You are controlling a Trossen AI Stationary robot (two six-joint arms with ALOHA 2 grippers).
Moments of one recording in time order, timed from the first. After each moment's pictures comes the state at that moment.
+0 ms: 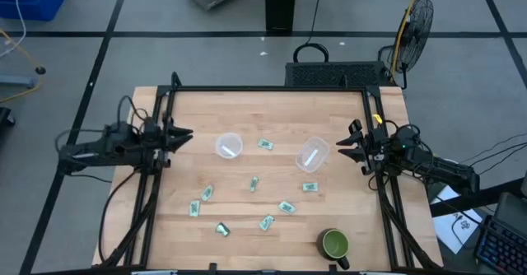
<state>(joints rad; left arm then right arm) 0.06 0.09 0.34 -0.14 -0.07 -0.14 -0.36 0.00 0.02 0.24 -0.47 0.22</state>
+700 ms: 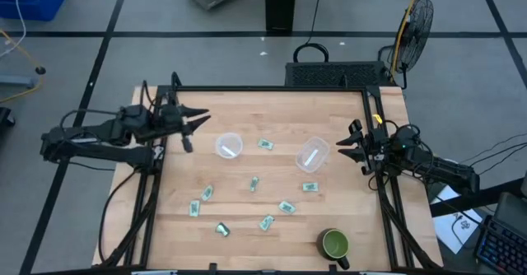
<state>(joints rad) 0.06 0.65 0.70 -0.08 -0.29 0.22 -0.36 0.00 0.02 0.24 -0.47 0.22</state>
